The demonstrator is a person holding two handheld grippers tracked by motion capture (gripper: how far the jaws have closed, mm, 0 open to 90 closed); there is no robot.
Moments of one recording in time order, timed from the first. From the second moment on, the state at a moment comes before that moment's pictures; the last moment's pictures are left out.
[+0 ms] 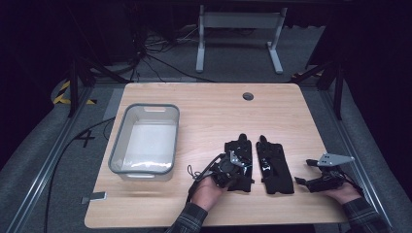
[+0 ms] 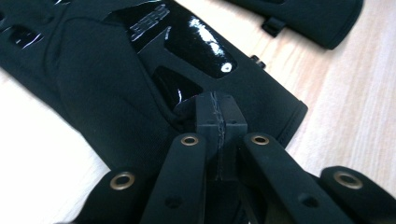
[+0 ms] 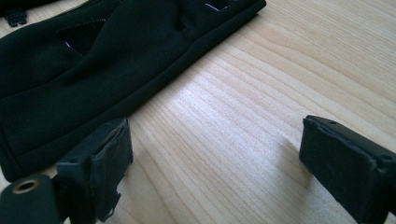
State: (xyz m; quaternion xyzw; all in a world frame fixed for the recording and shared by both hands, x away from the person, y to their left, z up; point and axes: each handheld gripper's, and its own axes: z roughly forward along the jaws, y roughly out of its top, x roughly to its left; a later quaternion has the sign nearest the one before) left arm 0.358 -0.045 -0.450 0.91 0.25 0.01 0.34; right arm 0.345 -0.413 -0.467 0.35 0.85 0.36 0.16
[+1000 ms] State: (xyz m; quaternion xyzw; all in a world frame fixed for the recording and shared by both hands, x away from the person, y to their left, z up) left arm 0.377 -0.006 -0.439 0.87 0.32 0.05 0.37; right arm 0.346 -0.413 -0.461 0.35 0.85 0.36 0.15
